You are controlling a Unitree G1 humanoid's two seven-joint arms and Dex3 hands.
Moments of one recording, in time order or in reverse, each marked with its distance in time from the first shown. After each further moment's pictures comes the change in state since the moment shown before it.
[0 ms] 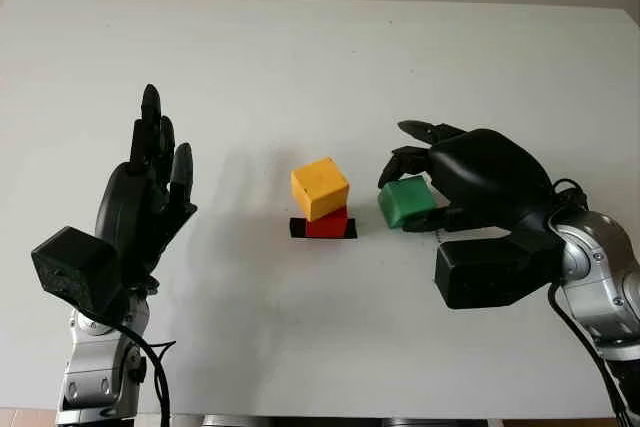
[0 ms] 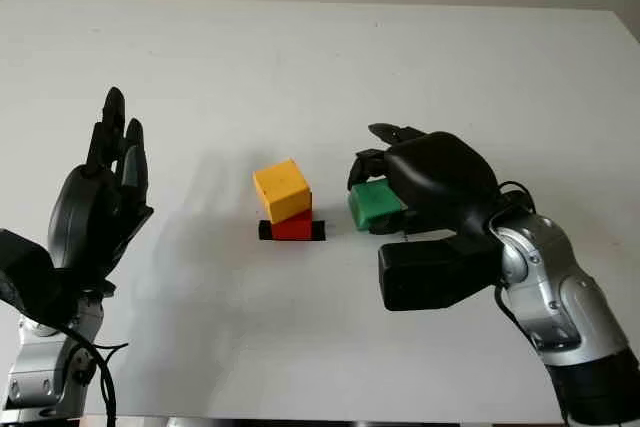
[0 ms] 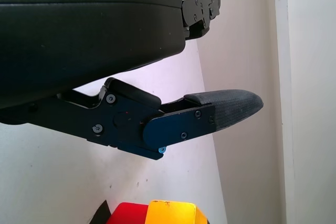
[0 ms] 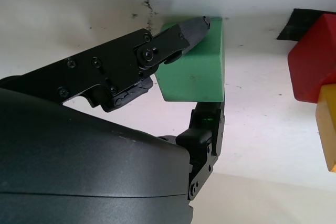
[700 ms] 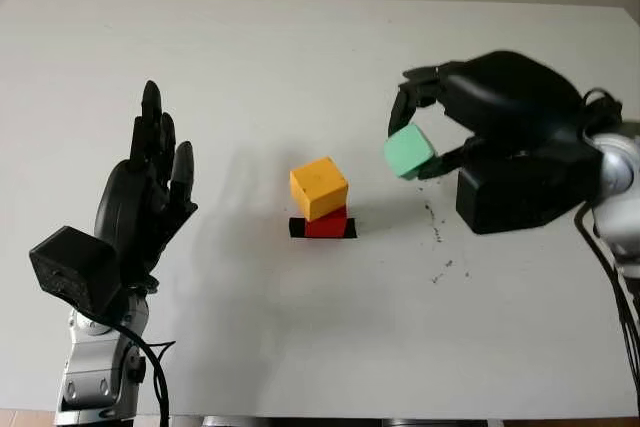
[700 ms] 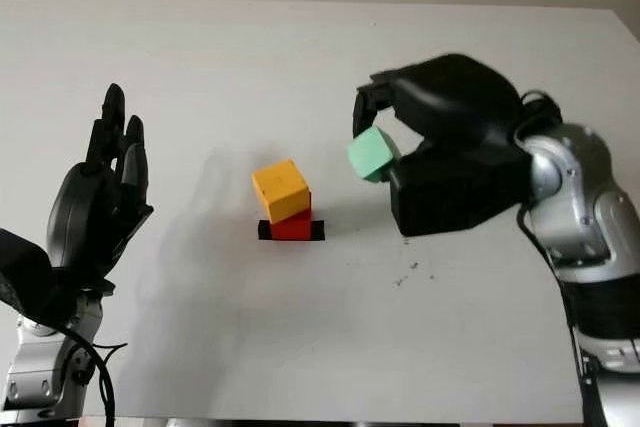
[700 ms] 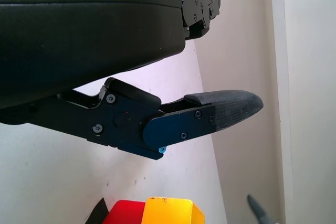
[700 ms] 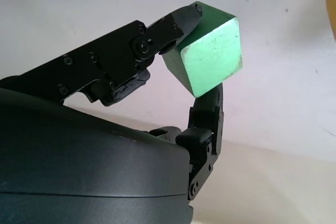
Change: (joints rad) left arm 0.002 0.001 -0.003 -0.018 0.007 0.007 0.007; right arm -0.477 -0.048 0.008 0.164 0.142 0.000 0.293
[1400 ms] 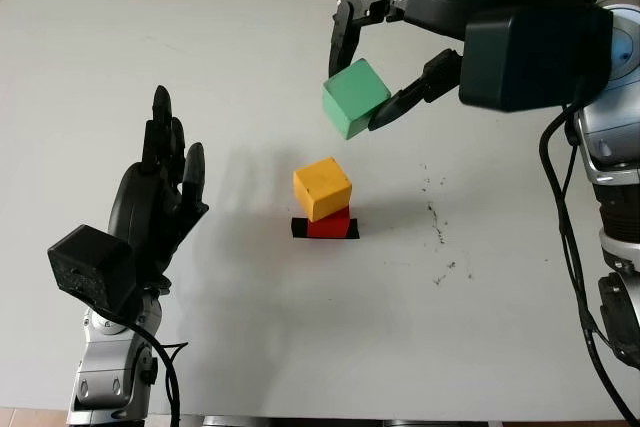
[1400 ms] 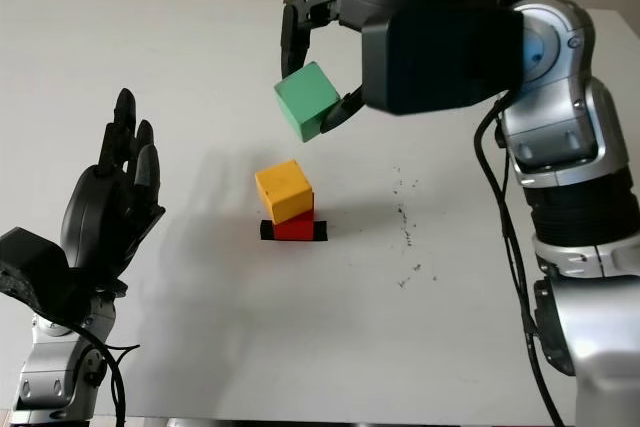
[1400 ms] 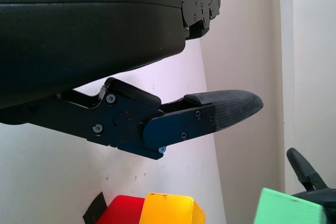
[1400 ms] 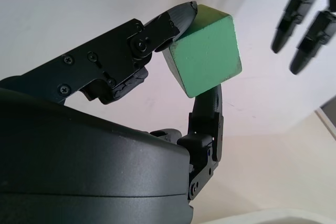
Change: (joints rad) left arm 0.001 -0.032 -0.036 -0.021 0.018 0.026 0.043; right arm -0.226 0.130 -0.020 0.080 0.373 0.235 0.170
